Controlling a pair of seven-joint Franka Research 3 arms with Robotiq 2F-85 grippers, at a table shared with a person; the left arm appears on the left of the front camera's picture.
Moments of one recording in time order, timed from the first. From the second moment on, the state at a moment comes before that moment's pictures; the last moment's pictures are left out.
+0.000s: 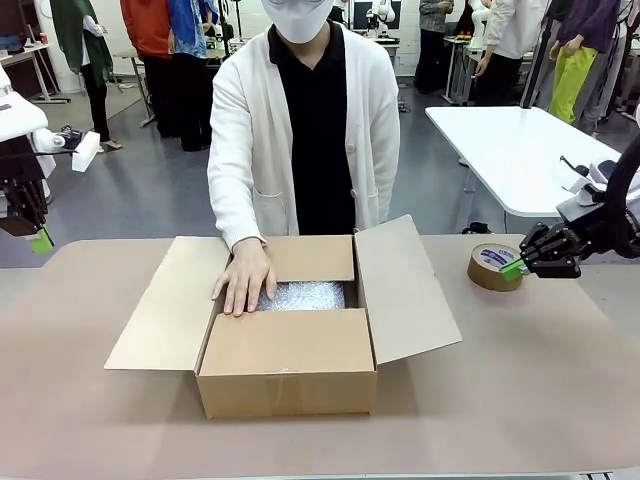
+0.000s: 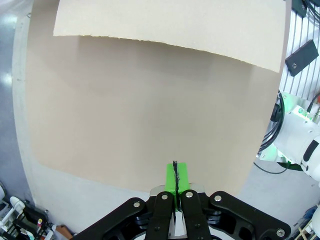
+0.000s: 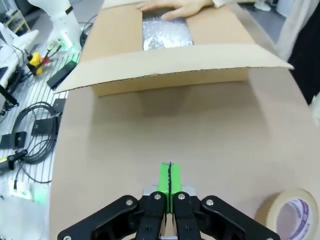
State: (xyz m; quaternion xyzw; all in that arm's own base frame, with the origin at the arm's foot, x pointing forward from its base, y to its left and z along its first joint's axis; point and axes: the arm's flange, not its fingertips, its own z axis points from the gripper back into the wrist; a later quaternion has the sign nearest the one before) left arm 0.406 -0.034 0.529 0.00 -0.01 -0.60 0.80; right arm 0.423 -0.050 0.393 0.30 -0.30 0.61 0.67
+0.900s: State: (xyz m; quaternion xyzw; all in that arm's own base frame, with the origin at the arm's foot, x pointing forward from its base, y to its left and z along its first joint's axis) left arm 0.406 -0.034 0.529 0.00 -0.02 -0.60 0.80; right arm 0.416 -0.024 0.378 0.30 -0.32 0.58 0.69
